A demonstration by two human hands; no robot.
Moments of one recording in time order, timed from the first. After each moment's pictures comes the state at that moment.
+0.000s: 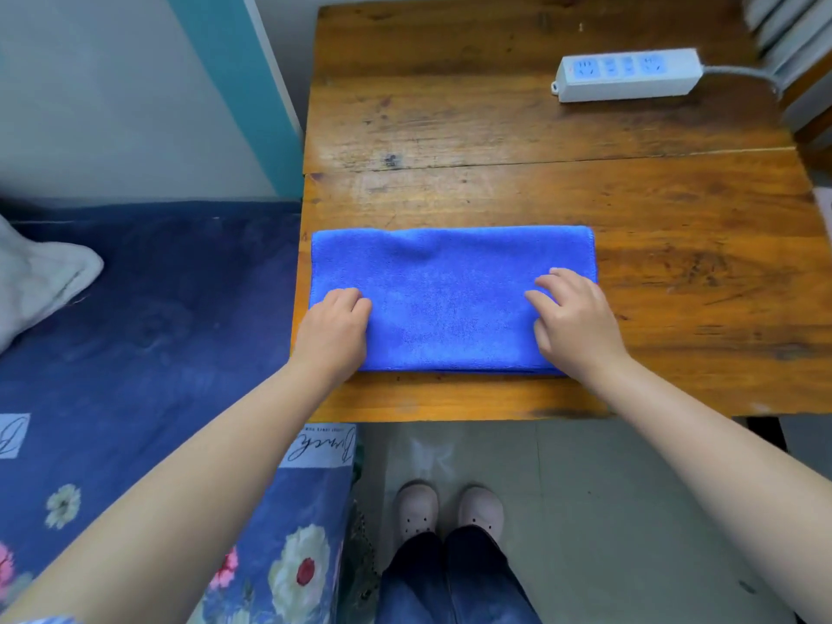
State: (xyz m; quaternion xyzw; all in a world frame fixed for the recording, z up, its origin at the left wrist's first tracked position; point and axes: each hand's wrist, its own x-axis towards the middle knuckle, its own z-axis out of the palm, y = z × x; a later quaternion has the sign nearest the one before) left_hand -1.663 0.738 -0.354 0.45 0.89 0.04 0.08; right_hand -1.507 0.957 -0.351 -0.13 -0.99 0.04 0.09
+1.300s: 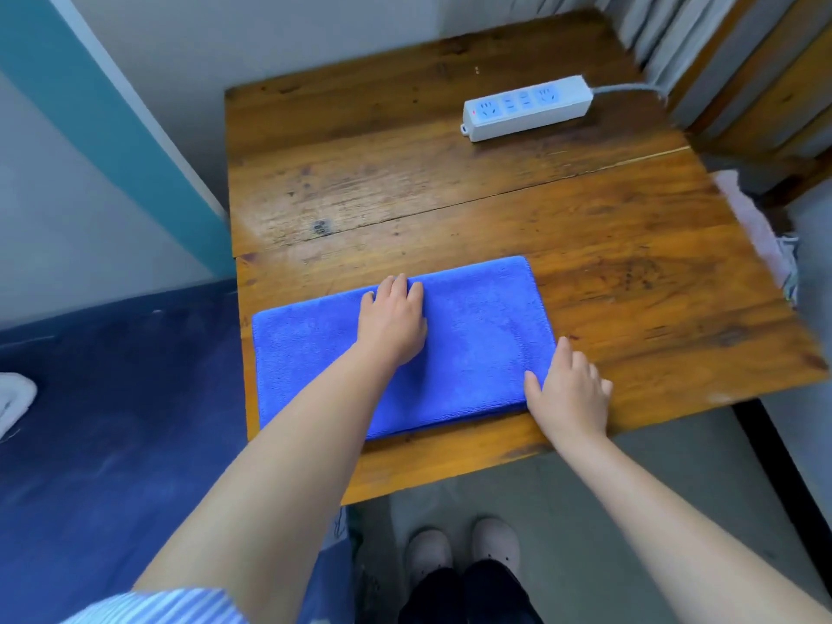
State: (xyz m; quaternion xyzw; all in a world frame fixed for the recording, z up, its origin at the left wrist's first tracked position) left_hand -1.673 0.885 -0.367 0.48 0.86 -0.02 0.14; right_hand -1.480 0.948 -0.368 -0.57 -0.80 0.16 -0.11
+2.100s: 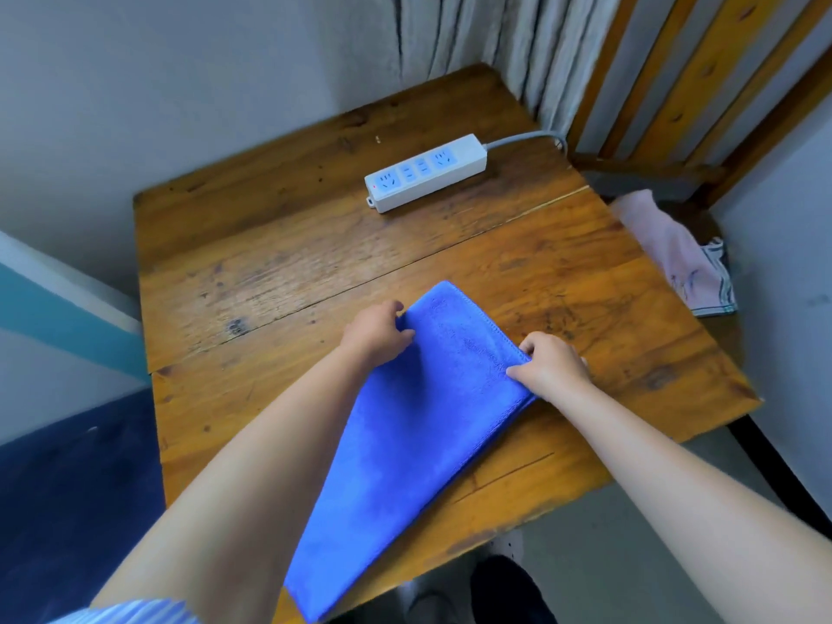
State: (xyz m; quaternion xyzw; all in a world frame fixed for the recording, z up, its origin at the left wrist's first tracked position) left_hand -1.676 1.016 -0.348 0.41 0.85 0.06 0.33; right_hand -1.481 1.086 -0.345 -0.59 -0.74 0.31 -0.11
